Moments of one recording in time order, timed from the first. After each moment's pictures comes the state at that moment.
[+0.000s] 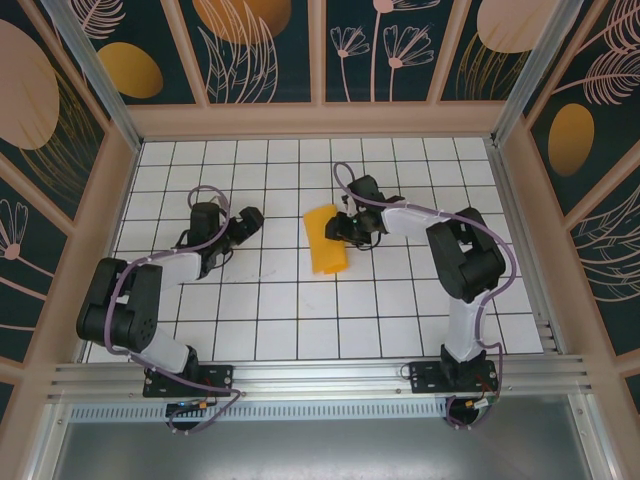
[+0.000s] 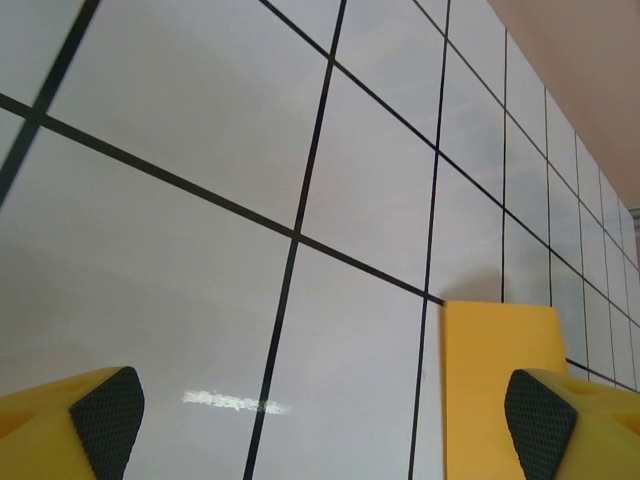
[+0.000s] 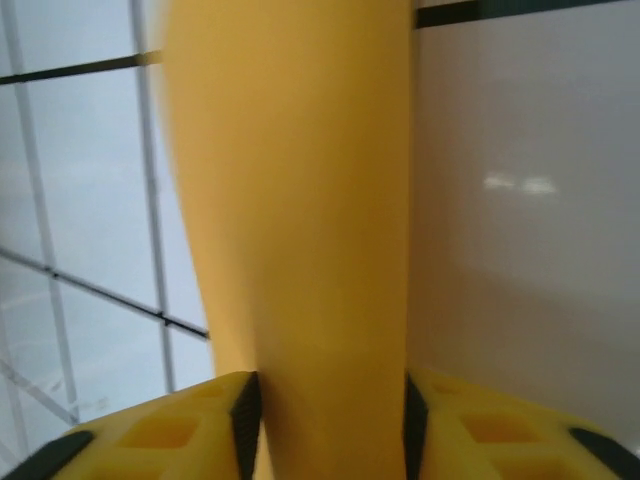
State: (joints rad) left arm -0.19 1.56 0.61 0.32 0.26 -0.82; right arm 0.52 1.93 1.21 -0.35 -0.36 0.58
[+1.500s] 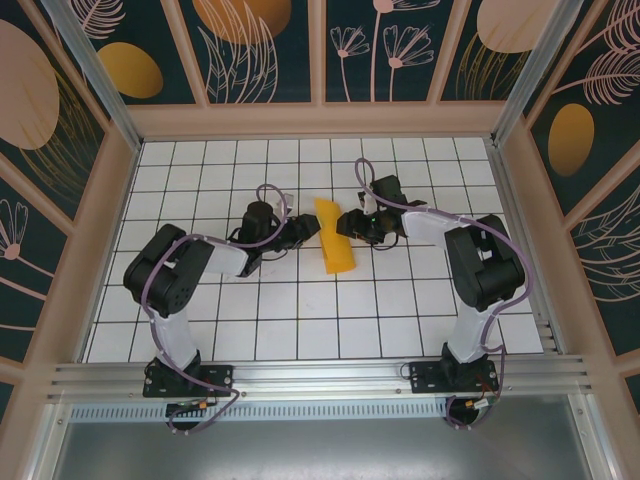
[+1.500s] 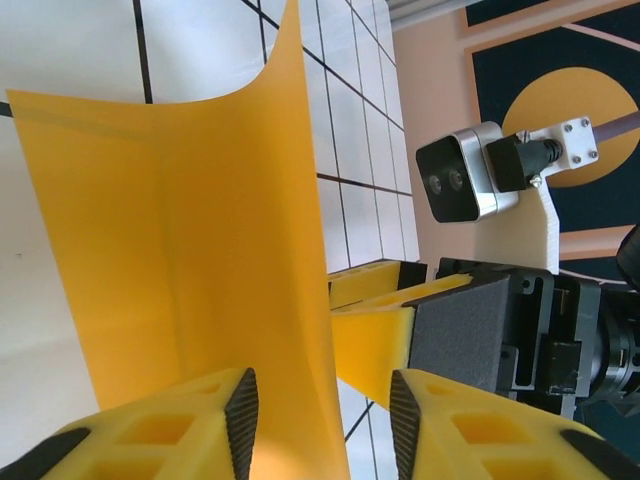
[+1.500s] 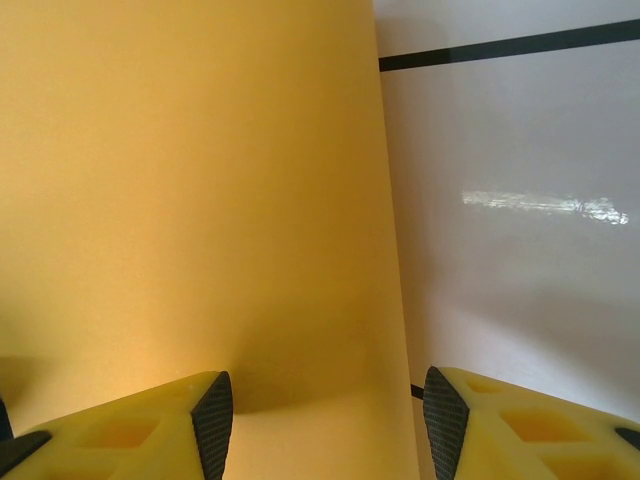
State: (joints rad) left arm -0.51 1.87 0.76 0.74 0.57 -1.08; right arm 0.42 1.83 1.08 -0.24 -0.50 0.55
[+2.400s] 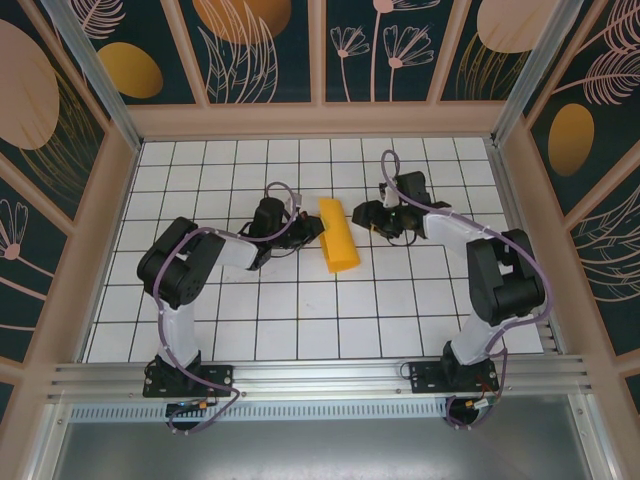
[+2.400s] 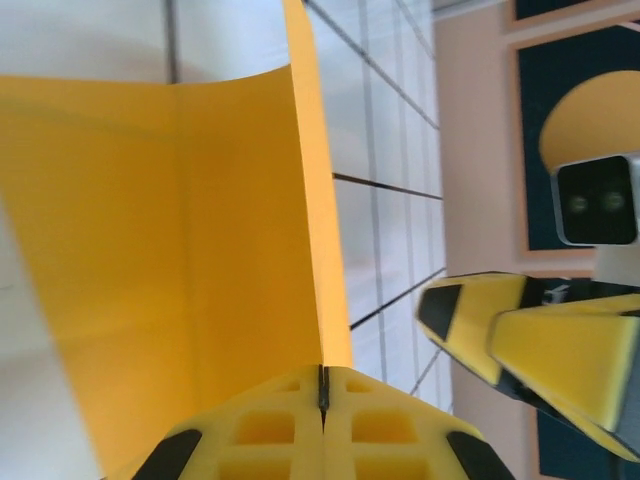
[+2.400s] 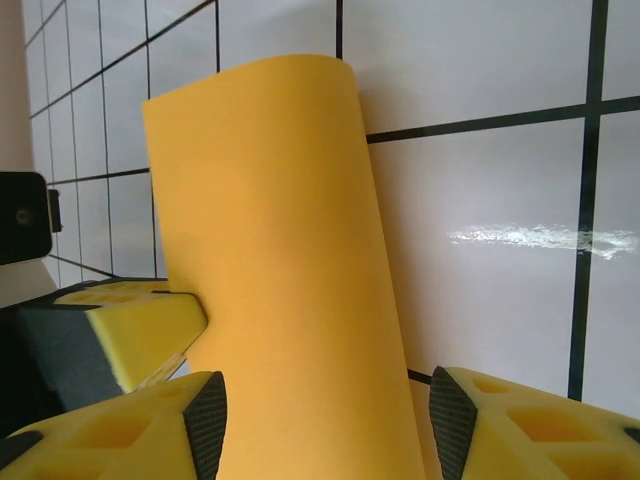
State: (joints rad) left arm -0.53 1.96 0.87 0.64 0.52 -1.09; right arm 0.32 1.71 1.02 -0.22 -0.55 0.56
